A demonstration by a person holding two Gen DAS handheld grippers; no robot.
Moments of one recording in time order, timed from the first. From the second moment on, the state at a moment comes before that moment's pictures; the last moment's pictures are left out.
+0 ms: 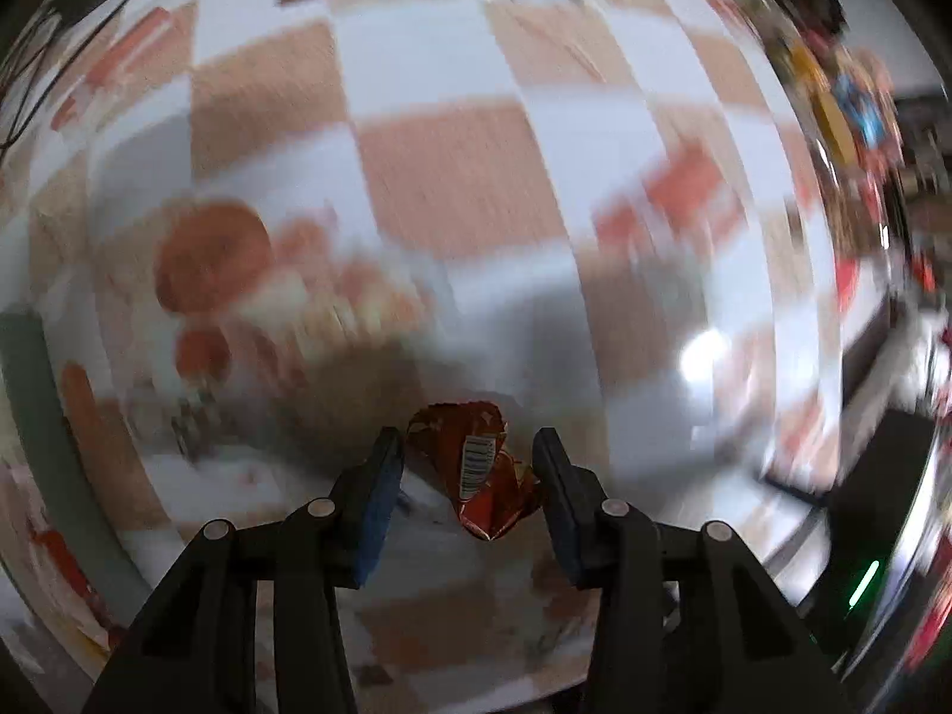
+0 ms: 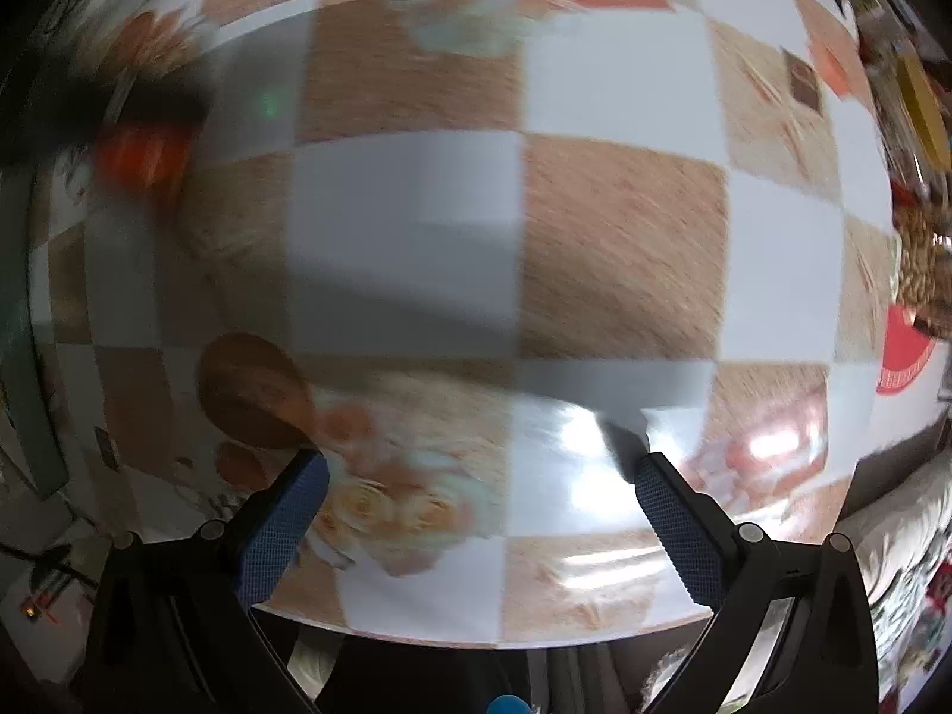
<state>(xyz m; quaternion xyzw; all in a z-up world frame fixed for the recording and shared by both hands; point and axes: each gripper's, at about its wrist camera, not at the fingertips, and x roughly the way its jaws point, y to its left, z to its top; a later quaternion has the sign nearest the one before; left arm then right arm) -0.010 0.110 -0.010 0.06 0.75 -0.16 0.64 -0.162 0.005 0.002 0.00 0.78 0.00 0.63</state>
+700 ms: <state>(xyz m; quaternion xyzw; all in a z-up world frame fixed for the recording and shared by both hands) -0.052 0.226 0.052 0.02 0.73 -0.10 0.68 -0.184 0.003 0.008 0.01 0.76 -0.01 0.65</state>
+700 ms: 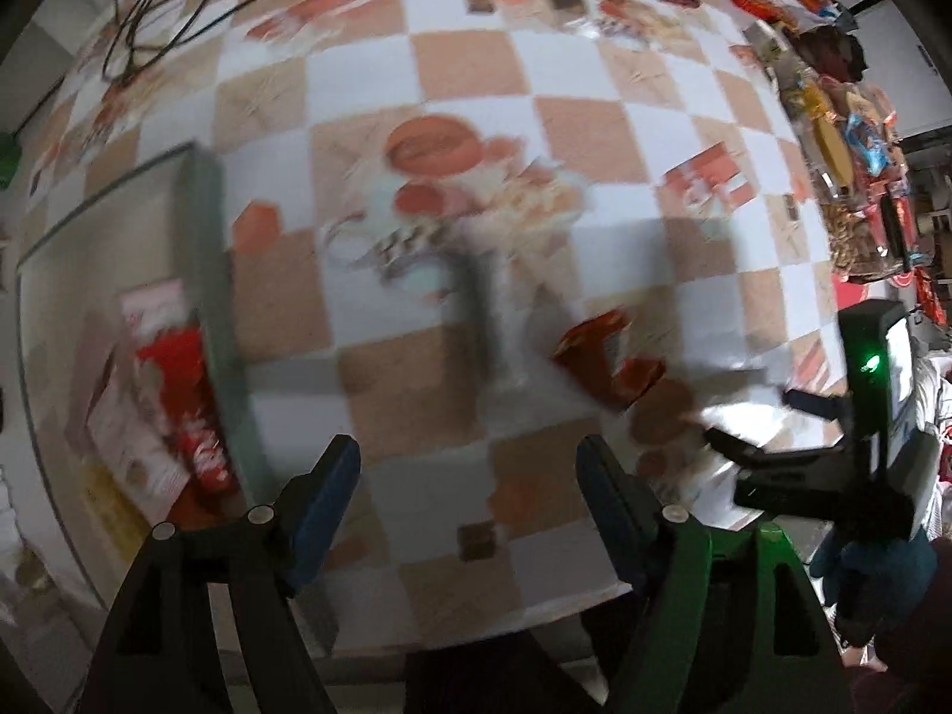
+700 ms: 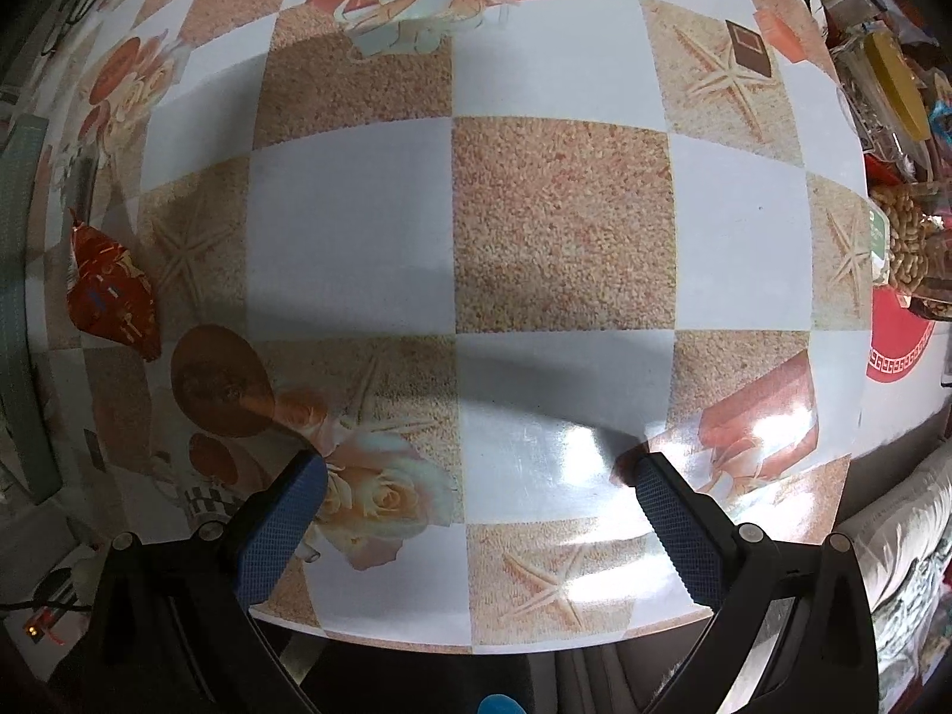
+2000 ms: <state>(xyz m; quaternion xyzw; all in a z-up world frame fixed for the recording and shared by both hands) -0.073 0.256 0.077 0.01 0.73 -0.11 0.68 -0.179 0.000 0.002 0.01 0.79 -0.01 0.62</state>
